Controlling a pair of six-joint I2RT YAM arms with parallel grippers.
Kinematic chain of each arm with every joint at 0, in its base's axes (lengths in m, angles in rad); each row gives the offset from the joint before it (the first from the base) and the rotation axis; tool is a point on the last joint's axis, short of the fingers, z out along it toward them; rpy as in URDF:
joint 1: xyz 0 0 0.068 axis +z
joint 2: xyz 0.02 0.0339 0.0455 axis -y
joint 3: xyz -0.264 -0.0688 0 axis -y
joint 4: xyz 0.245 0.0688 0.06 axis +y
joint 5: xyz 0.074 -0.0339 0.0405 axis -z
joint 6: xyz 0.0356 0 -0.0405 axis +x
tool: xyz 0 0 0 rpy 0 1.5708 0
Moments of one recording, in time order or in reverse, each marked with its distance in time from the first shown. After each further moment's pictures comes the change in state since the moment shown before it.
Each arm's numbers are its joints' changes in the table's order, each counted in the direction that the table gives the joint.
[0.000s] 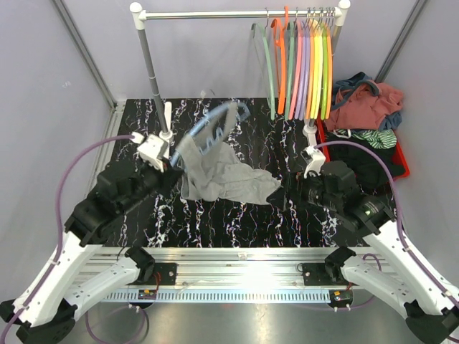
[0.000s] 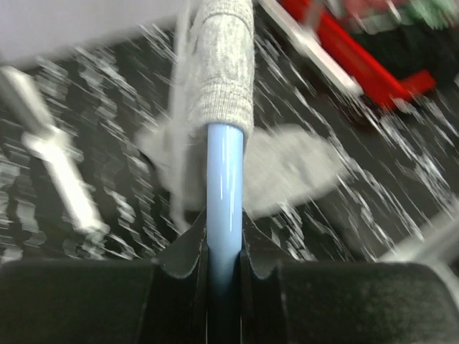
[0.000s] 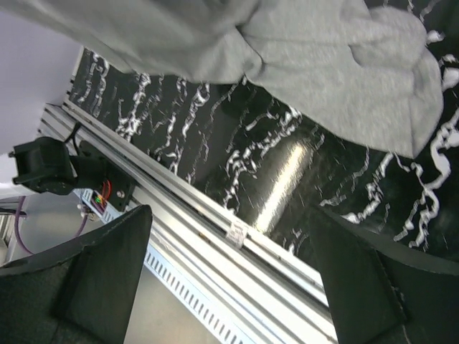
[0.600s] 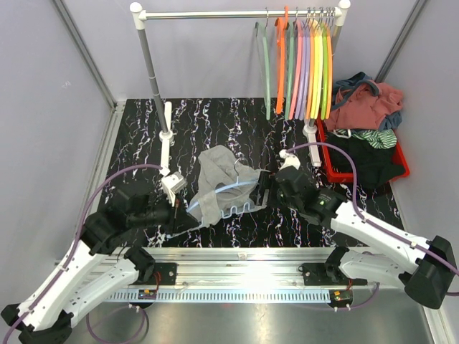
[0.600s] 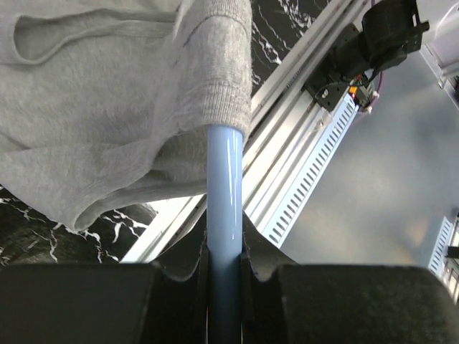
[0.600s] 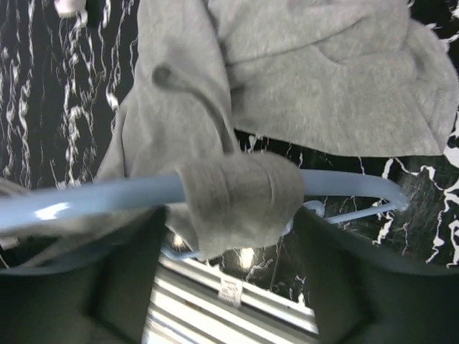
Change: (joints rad) left arm -0.030 0.135 -0.262 0.175 0.521 -0.143; right arm 0.247 -0.291 -0.104 -0.269 0.405 0.251
